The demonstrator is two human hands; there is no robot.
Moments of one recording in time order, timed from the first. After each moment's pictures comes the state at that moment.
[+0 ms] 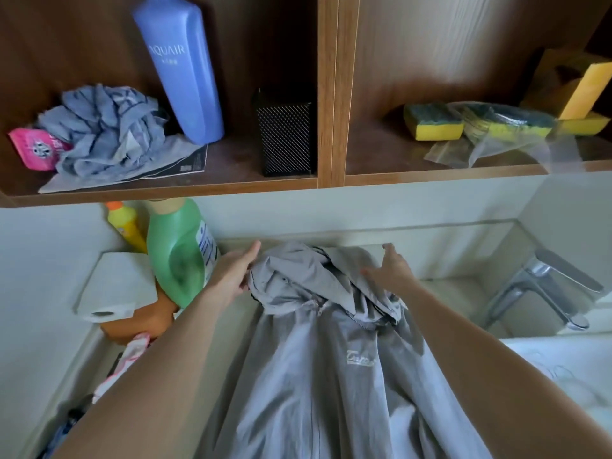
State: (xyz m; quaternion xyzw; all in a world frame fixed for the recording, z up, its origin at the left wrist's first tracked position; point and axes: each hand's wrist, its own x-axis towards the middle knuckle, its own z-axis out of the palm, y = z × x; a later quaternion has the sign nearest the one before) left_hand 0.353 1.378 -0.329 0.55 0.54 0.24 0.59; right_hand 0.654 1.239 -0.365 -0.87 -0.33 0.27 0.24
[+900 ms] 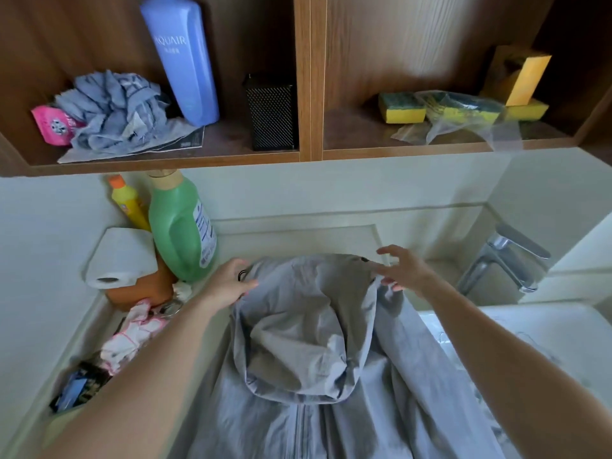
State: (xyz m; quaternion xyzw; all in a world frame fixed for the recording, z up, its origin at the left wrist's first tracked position) left_hand 0.315 1.306 -0.350 0.72 0.54 0.12 0.42; right_hand 0.653 1.130 -0.337 -0.80 -0.32 0.37 0.35
